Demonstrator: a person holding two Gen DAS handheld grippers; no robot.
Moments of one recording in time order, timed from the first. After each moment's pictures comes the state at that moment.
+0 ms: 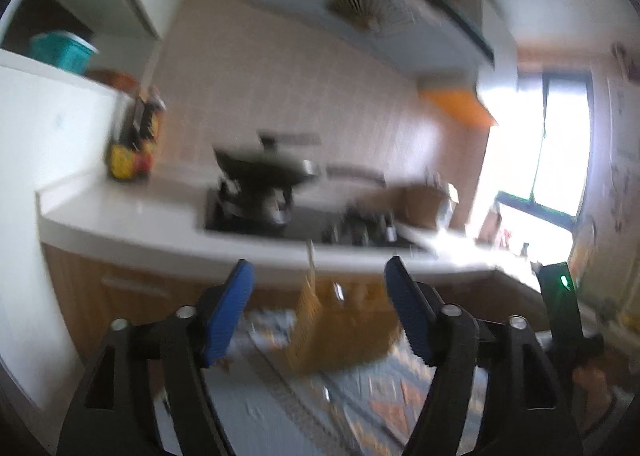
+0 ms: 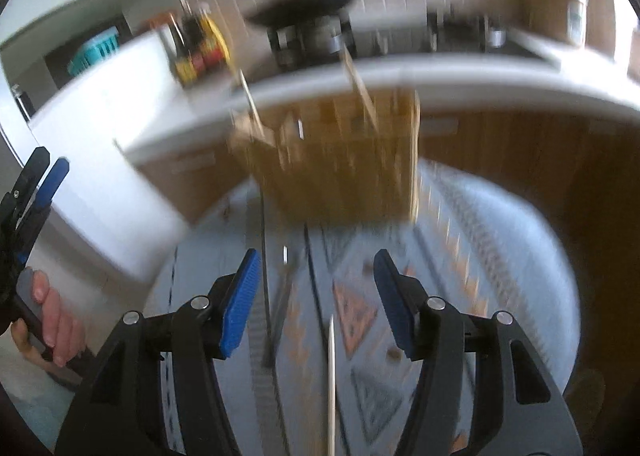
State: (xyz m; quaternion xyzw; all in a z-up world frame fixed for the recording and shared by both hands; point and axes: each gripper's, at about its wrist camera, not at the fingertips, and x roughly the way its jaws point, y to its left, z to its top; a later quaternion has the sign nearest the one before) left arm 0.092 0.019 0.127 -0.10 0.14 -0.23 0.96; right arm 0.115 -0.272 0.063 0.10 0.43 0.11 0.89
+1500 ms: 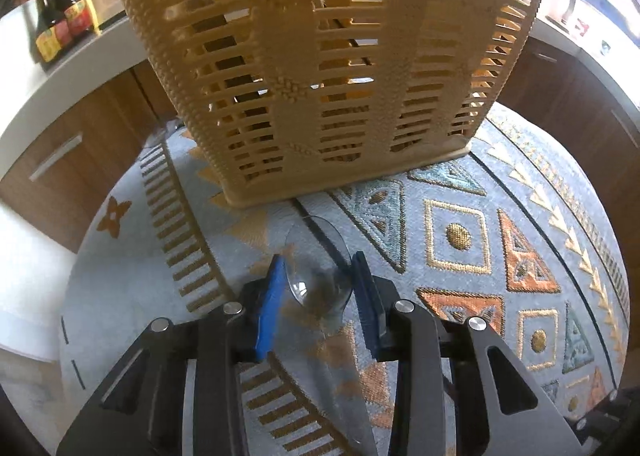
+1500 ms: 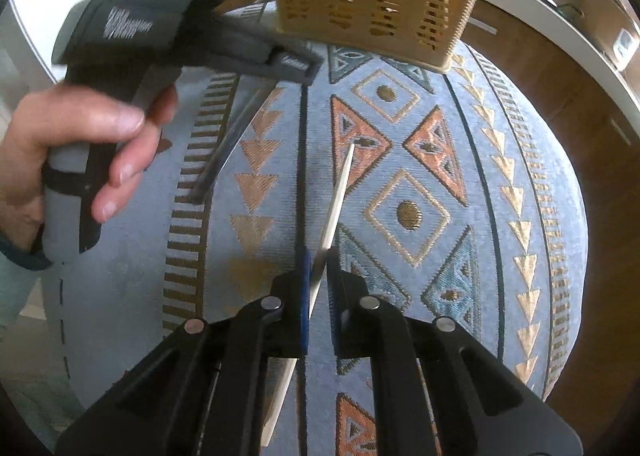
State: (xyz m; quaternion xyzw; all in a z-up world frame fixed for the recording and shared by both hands) left arm 0.212 -0.142 -0.051 0.10 0.48 -0.15 0.86; right arm 0.051 -0.241 -0.047 -0.07 0.54 0.11 0.83
